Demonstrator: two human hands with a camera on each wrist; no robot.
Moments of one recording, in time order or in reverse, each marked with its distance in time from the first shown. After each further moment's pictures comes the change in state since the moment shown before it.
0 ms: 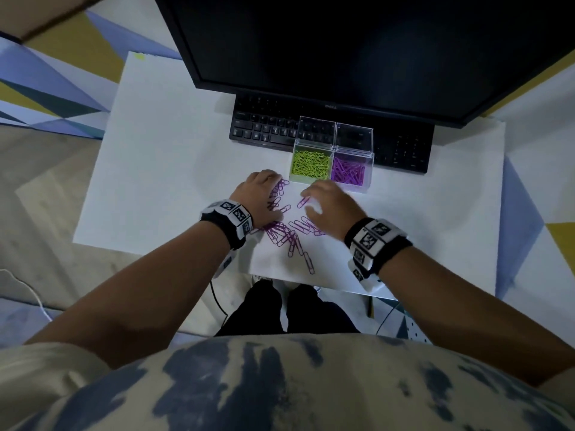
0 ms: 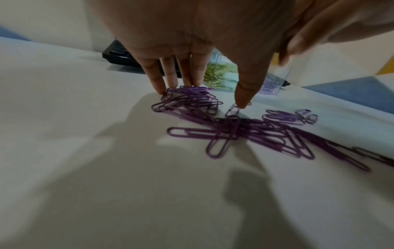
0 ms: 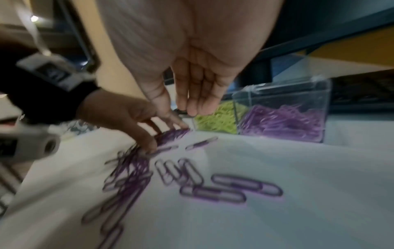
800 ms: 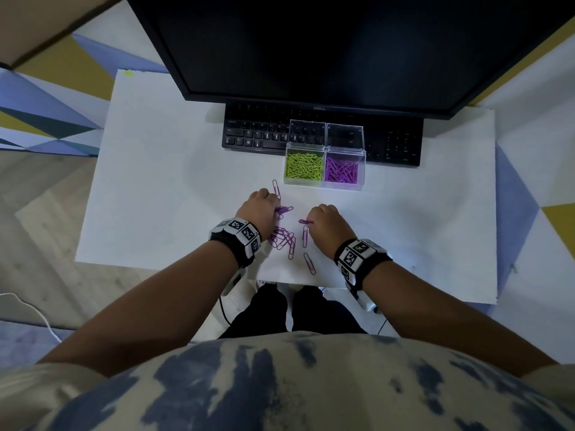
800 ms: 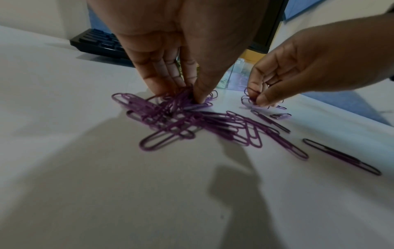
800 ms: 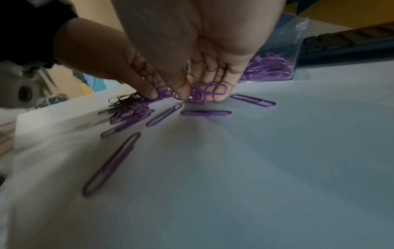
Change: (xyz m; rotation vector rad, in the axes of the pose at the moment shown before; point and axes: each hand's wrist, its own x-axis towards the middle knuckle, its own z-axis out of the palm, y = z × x) left_hand -0.005 0.019 0.017 -0.057 0.003 -0.079; right_hand -0.008 0.021 0.057 -0.116 -0.018 0.183
